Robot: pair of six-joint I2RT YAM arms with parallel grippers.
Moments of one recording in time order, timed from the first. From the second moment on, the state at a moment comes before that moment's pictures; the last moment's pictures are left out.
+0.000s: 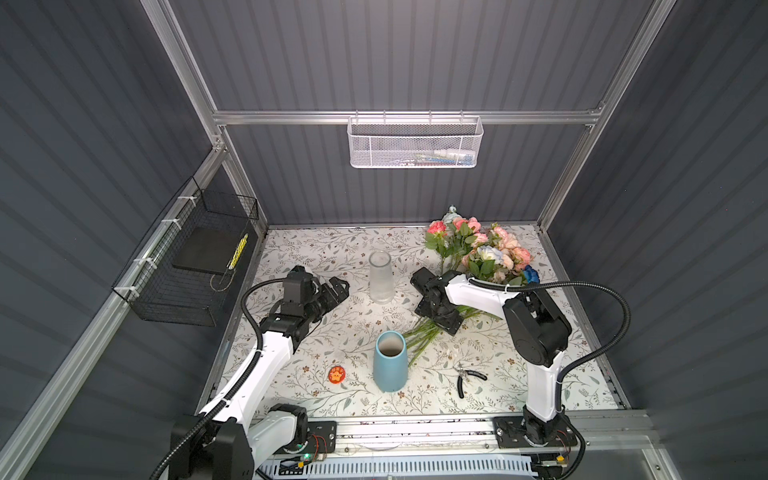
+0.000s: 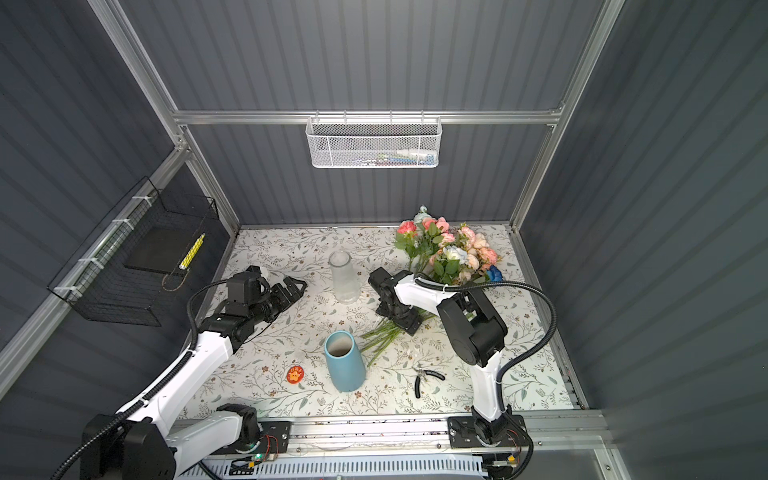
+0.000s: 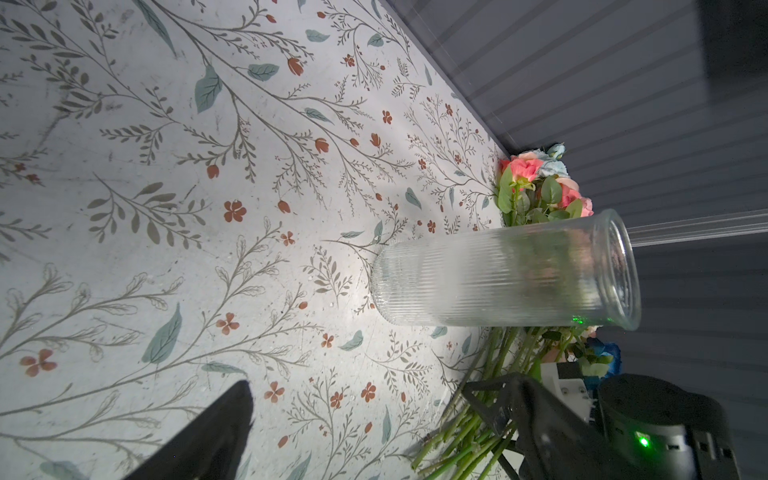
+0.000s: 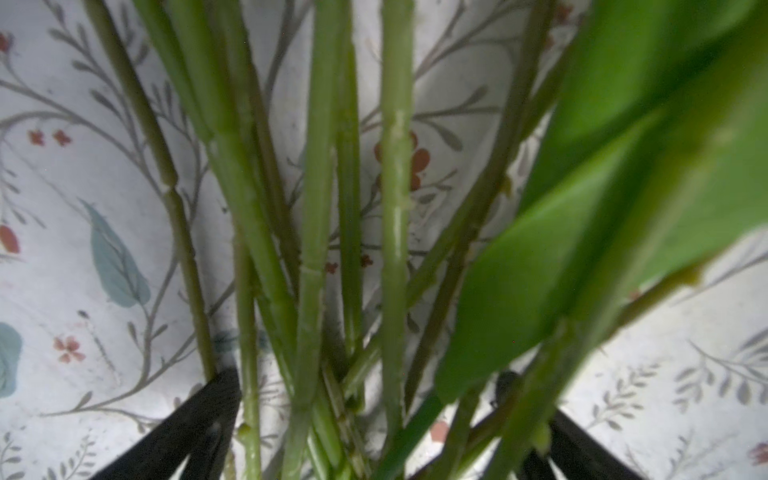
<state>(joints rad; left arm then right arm) -0.20 1.09 0.72 -0.27 0.20 -0.78 0.69 1.98 1.34 -0.85 0.14 1.27</state>
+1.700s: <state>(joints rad) -0.20 1.09 0.72 -0.27 0.19 -0.77 0.66 1.89 1.21 -0.82 0.20 0.92</state>
